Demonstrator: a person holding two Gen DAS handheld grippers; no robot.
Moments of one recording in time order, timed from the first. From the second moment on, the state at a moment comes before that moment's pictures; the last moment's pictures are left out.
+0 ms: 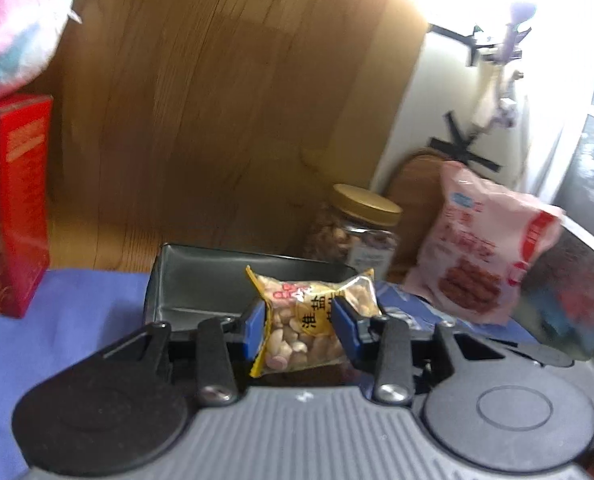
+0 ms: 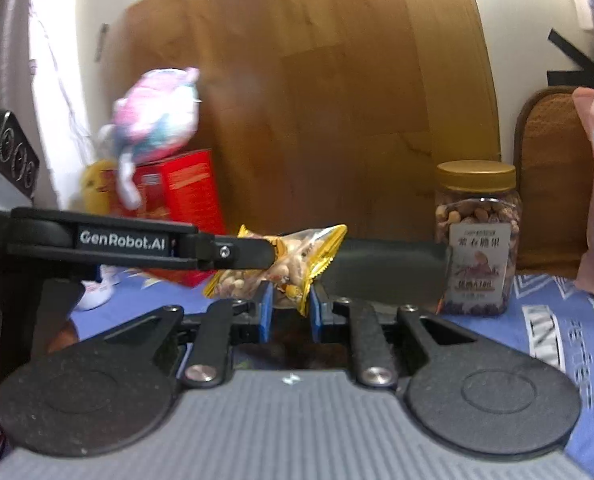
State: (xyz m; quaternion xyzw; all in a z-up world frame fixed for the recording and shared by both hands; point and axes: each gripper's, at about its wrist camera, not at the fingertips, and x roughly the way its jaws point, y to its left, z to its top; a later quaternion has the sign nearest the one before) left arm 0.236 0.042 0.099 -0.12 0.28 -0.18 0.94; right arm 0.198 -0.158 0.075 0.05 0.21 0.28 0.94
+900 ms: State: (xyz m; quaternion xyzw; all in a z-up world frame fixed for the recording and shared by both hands) left arm 0.095 0.135 0.022 -0.28 0.37 -0.14 0.88; right arm 0.127 -0.125 0.029 0.08 0.32 0.36 0.87
